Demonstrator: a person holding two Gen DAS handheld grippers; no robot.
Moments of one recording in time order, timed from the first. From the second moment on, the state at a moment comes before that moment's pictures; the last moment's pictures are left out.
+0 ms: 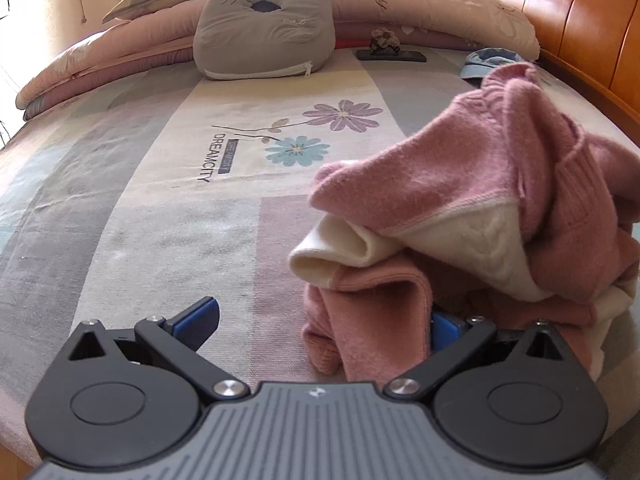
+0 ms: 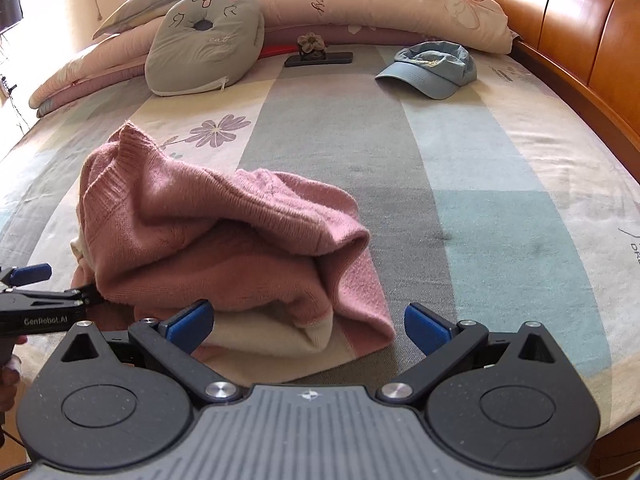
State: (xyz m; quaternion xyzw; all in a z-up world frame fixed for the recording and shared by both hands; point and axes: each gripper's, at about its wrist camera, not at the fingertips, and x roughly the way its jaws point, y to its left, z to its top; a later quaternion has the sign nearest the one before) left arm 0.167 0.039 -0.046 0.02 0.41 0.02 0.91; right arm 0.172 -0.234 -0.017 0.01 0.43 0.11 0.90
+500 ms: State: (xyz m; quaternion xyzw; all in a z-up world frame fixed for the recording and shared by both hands) left arm 0.167 0.118 -0.048 0.04 0.43 0.12 0.90; right arm 0.199 -0.236 -0.015 -0.03 0.41 0.09 0.91
